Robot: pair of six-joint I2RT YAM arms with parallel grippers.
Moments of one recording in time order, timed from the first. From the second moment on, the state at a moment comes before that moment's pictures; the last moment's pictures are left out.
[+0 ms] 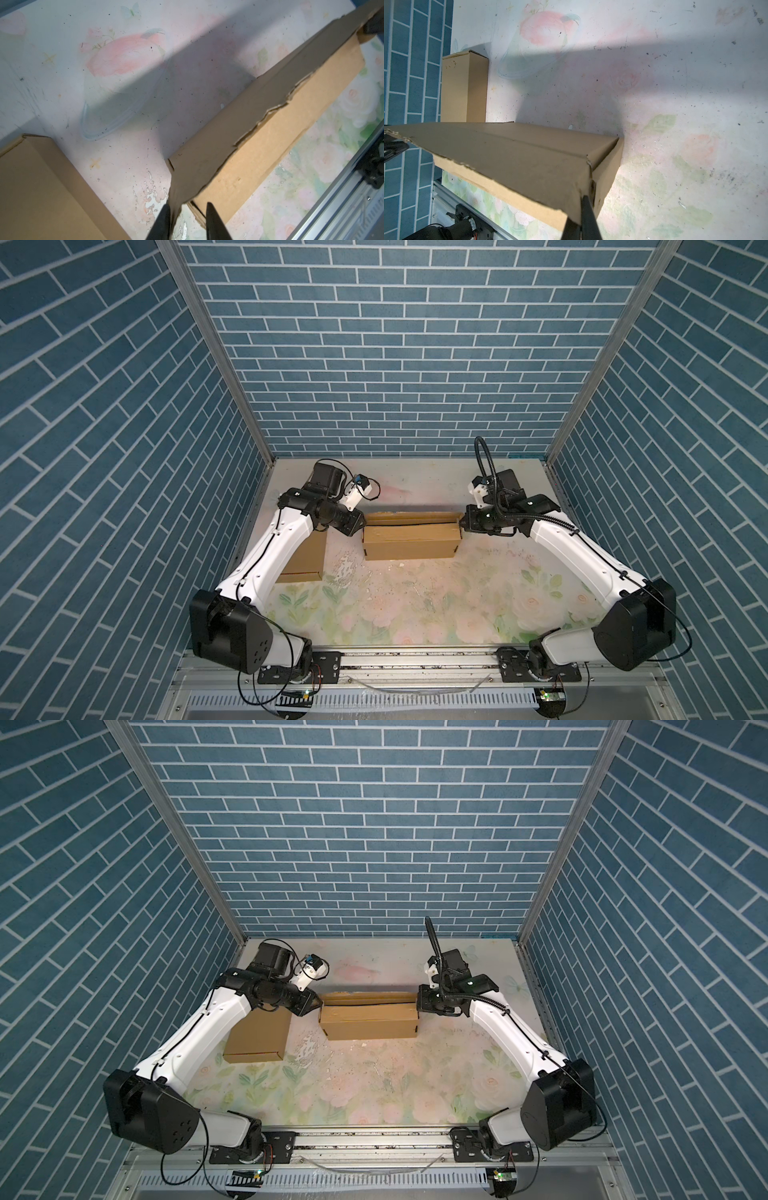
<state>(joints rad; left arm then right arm) -0.29 1.41 1.31 -0.94 0.34 0.24 0.47 1.42 1.23 -0.79 -0.29 0.42</state>
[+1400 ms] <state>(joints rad) -0.28 1.41 1.25 -0.84 0.36 -0.19 0.48 1.42 1.23 -0.78 -0.28 0.44</state>
